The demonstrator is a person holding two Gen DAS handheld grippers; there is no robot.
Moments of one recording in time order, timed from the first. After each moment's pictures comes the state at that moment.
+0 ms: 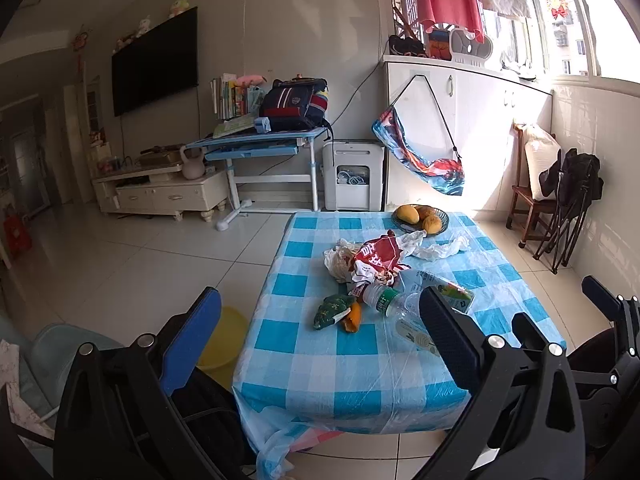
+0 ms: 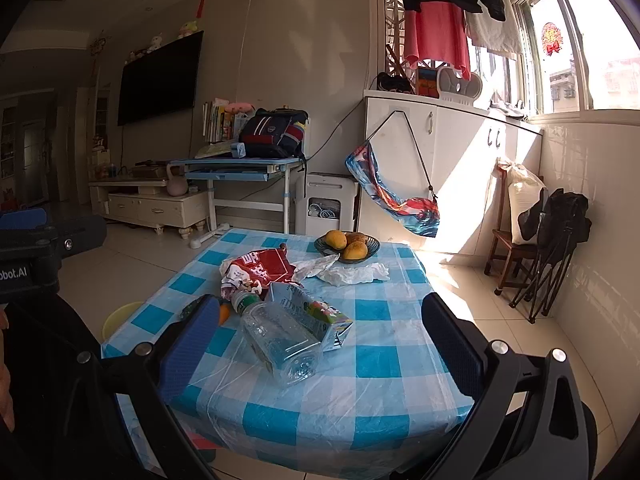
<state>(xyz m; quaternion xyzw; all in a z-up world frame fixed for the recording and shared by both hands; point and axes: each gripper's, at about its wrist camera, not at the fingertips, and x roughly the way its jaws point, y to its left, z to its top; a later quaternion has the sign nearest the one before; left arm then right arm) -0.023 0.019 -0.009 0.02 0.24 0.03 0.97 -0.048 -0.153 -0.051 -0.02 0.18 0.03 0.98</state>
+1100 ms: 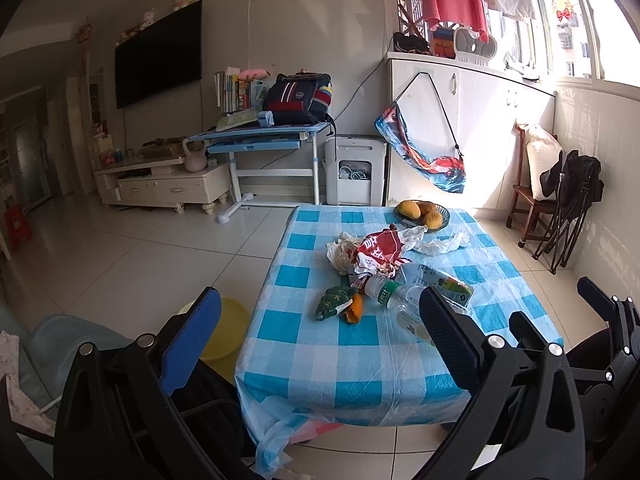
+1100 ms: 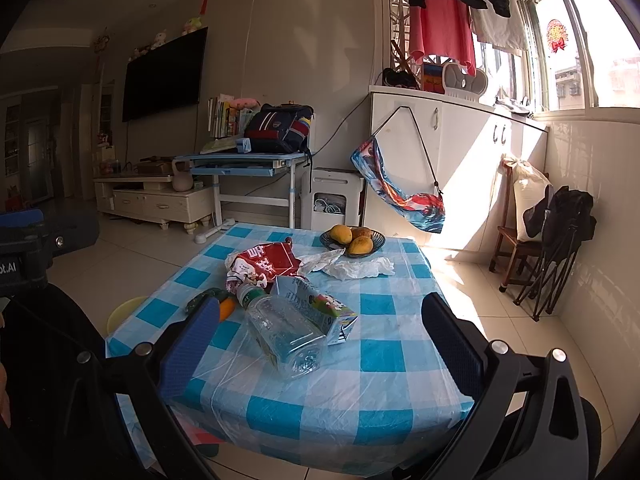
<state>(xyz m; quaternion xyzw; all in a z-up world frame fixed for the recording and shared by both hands) -0.029 0.025 -0.016 0.02 0.24 0.03 0.97 -0.048 -0.151 -0.052 -0.03 0.19 0.03 0.98</state>
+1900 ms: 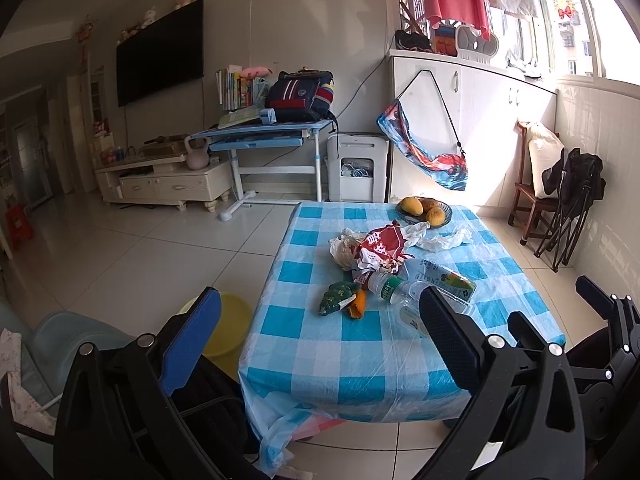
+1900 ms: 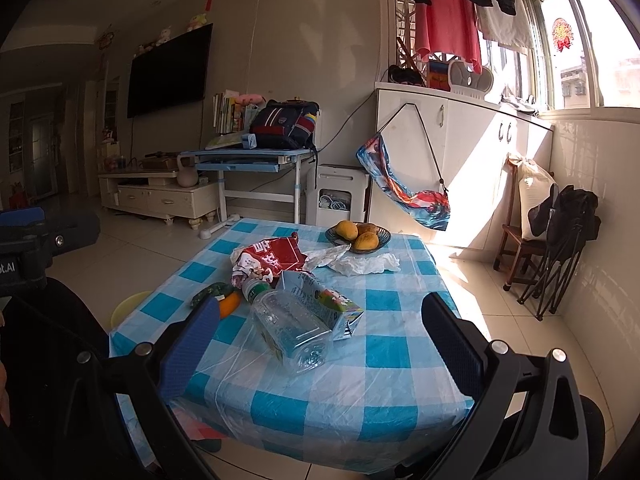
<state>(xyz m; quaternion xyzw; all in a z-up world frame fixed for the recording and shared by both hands) -0.031 0.025 -0.019 0.01 0.24 0.04 0.97 -0.050 -0.150 -0.054 -0.03 0.19 0.04 0.98</state>
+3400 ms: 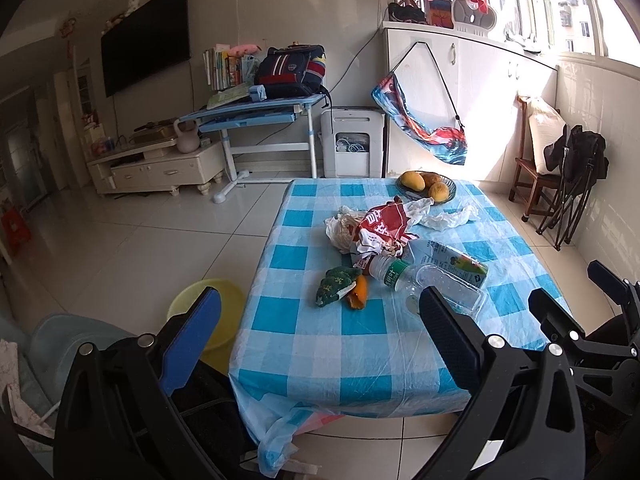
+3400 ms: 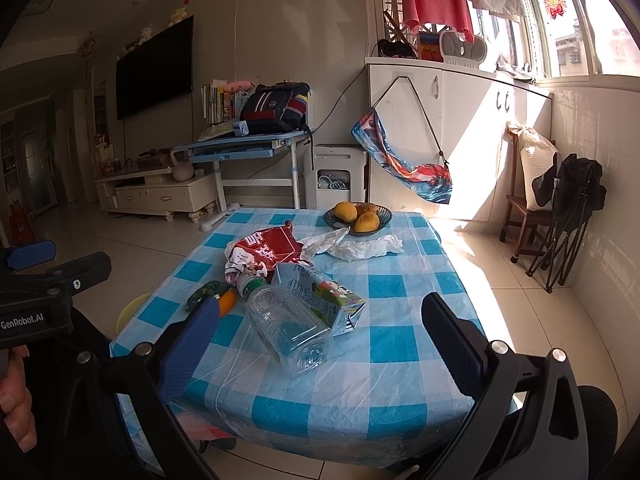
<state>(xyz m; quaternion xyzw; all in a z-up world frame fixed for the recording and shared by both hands) 0.004 0.029 -0.031 0.03 0.30 0.03 0.95 -0.024 -0.165 -0.056 0.01 0.24 0.05 0.97</state>
